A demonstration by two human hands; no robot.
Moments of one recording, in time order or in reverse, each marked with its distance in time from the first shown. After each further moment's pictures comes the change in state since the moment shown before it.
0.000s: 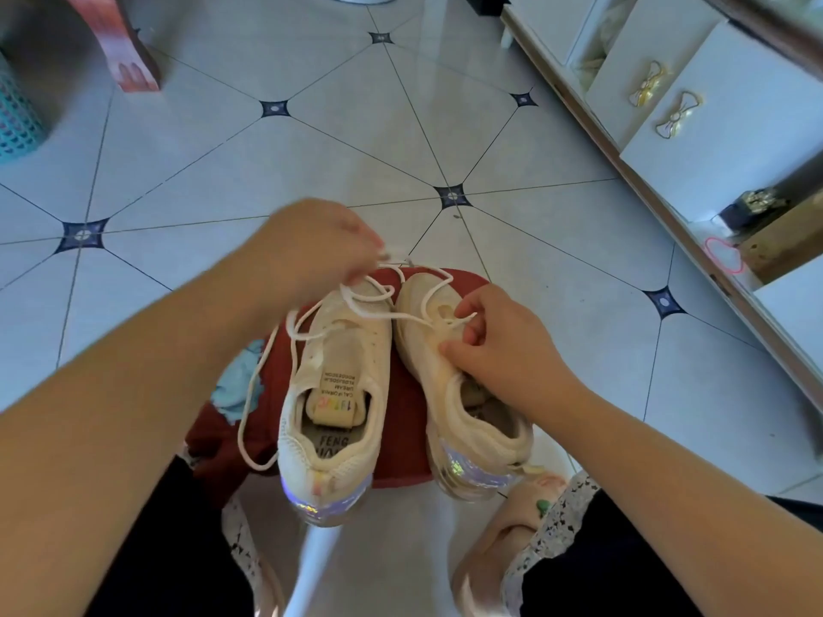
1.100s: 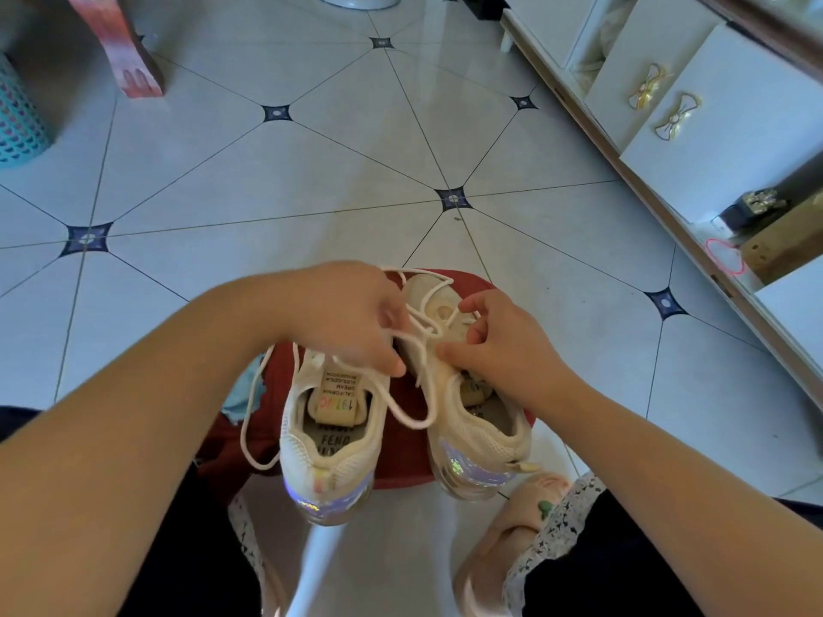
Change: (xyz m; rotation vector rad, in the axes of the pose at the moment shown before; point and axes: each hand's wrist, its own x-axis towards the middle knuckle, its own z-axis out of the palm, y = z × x) left_hand 0.004 -0.009 0.016 0.605 -0.484 0.311; right_hand 0.005 0.007 0.003 0.100 -0.047 0.083
